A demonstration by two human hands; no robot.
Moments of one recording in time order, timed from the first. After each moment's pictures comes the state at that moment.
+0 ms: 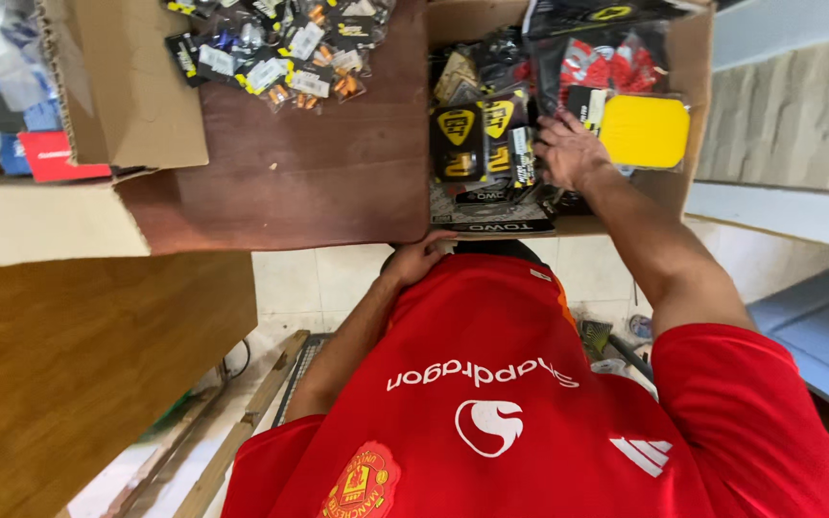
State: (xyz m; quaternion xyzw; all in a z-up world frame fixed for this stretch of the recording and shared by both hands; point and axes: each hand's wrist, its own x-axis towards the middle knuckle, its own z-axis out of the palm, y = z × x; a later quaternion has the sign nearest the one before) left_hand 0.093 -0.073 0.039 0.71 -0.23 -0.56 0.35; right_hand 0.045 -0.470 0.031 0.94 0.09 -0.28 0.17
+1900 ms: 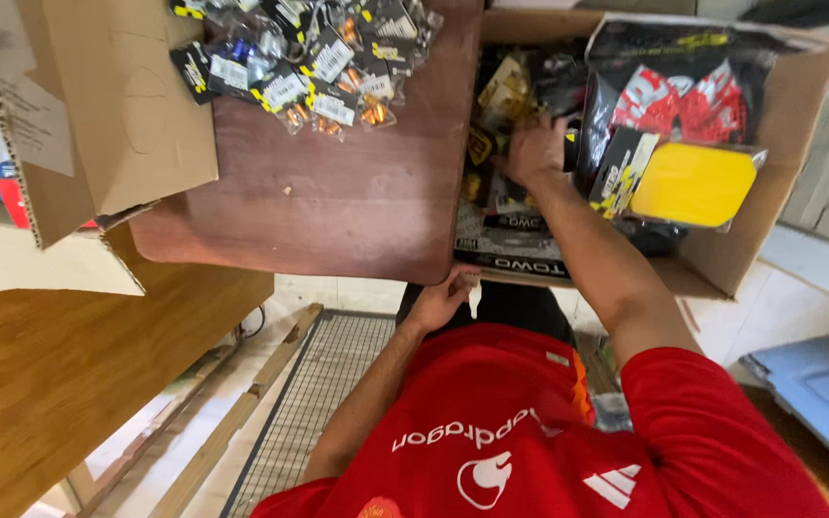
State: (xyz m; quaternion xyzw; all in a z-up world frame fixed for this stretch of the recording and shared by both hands) left_hand 0.063 -0.090 0.047 0.71 -0.10 -0.52 0.45; right_hand 0.170 -0.381 -0.065 0.95 -0.10 -0.30 0.01
